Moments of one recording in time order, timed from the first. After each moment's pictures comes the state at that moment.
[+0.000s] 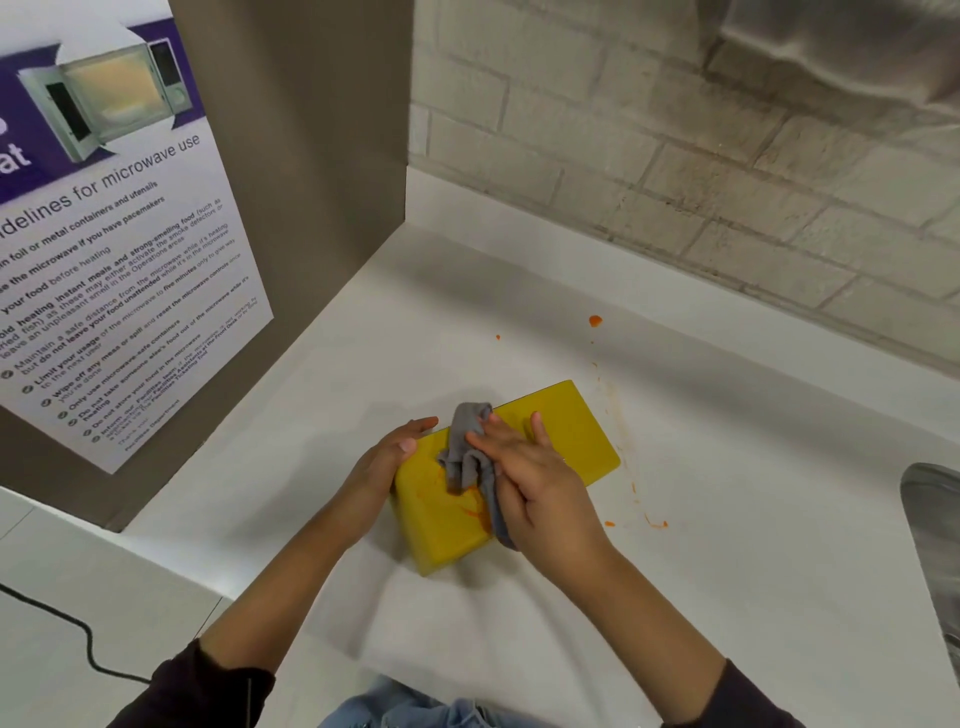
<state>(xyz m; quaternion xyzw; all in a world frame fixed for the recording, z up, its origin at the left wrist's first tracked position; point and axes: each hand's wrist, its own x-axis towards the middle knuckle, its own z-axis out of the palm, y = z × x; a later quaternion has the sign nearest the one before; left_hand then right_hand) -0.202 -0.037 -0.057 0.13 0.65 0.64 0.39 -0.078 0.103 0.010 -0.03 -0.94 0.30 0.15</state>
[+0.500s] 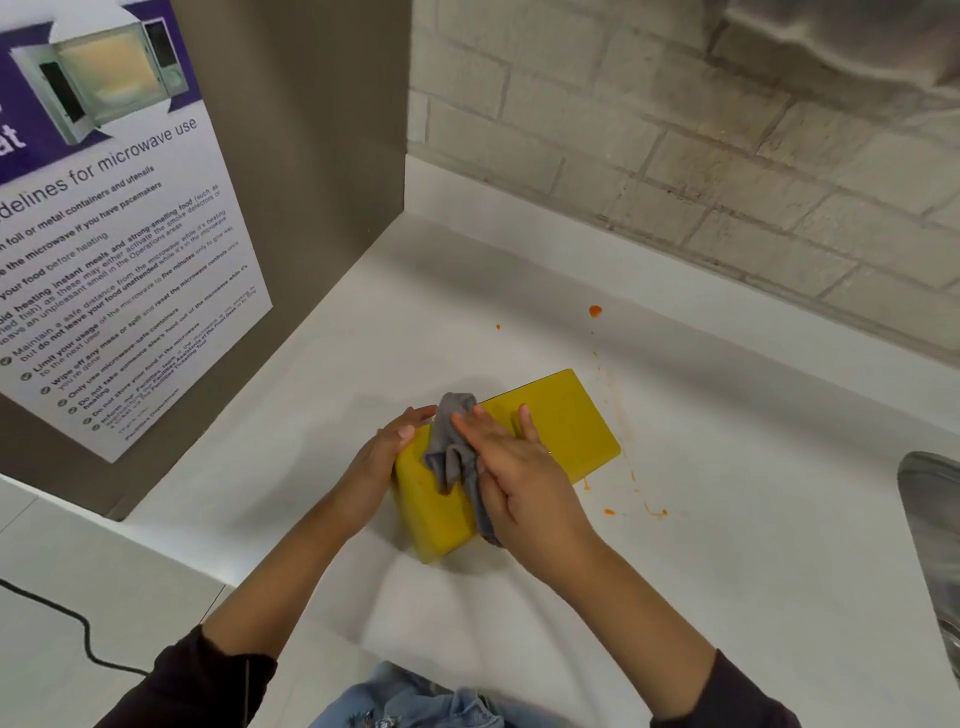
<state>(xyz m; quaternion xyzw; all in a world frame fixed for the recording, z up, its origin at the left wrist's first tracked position) -0.203 -0.036 -0.055 0.15 0.63 0.65 0.39 -0.081 0.088 0.009 -0.01 -0.95 0.30 0.12</state>
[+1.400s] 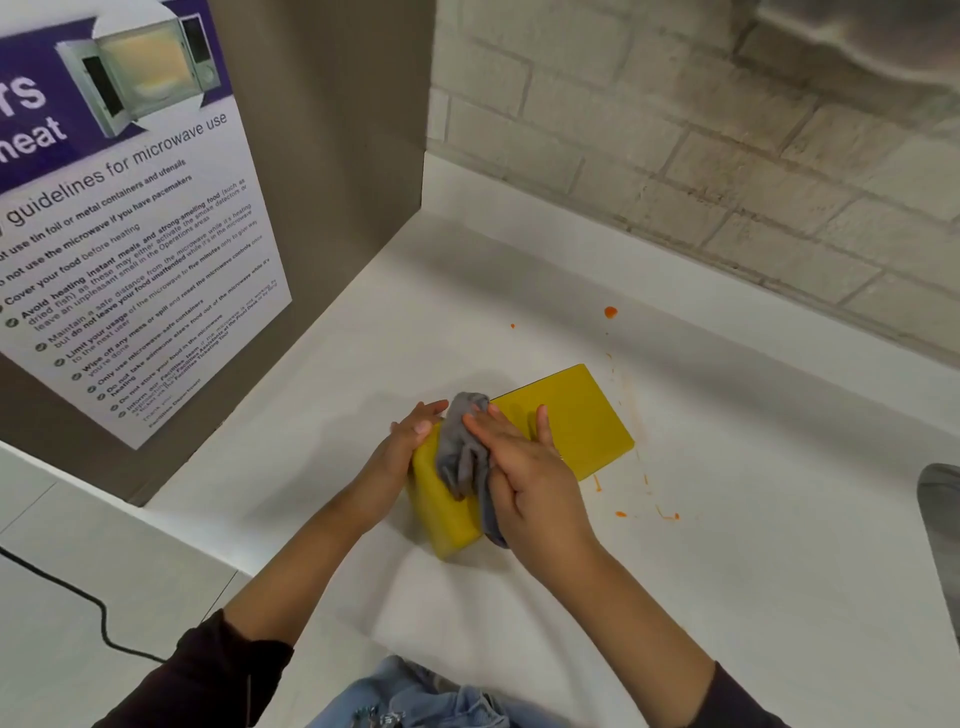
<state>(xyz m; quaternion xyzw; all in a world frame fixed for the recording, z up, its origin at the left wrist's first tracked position) -0.203 -0.039 -0.060 0.15 0.66 0.63 0.39 -0.085 0.078 0.009 -0.06 -0.93 0.32 0.16</state>
